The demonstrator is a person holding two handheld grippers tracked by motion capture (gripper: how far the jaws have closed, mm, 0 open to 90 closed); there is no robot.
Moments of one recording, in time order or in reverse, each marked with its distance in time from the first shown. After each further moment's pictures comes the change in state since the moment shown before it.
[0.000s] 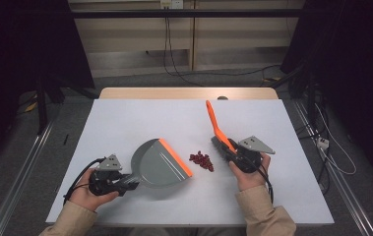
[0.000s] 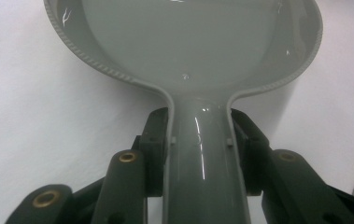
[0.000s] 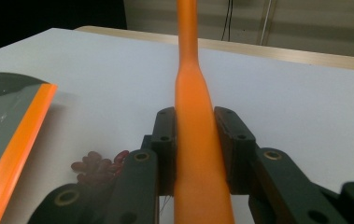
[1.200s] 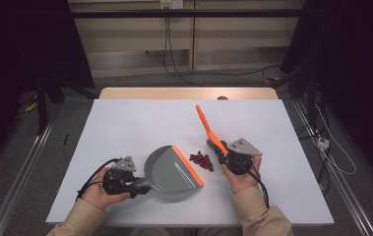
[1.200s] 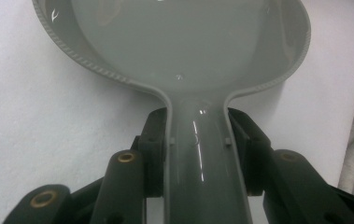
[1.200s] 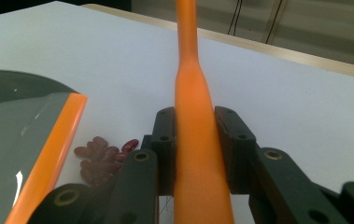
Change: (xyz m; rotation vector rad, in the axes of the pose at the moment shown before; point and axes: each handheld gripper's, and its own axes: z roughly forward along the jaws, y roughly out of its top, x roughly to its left) left arm -0.007 0.012 0.027 0.052 -0.117 0.028; right arm 0.018 -0.006 0.013 0.031 -0.001 -0.114
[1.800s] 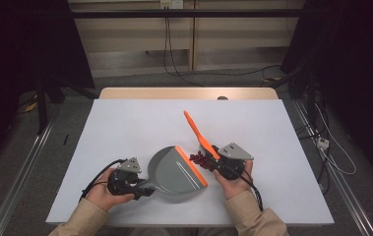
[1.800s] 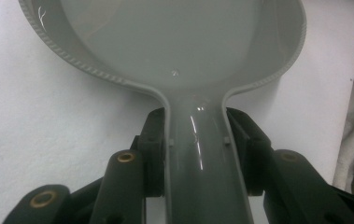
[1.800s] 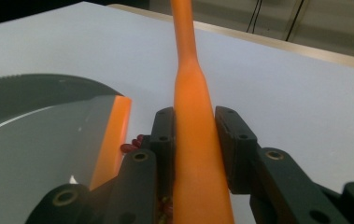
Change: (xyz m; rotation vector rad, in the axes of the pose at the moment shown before) left arm -0.005 0.005 0.009 0.015 -0.034 0.005; right arm 0.026 -0.001 0.000 0.000 0.061 0.006
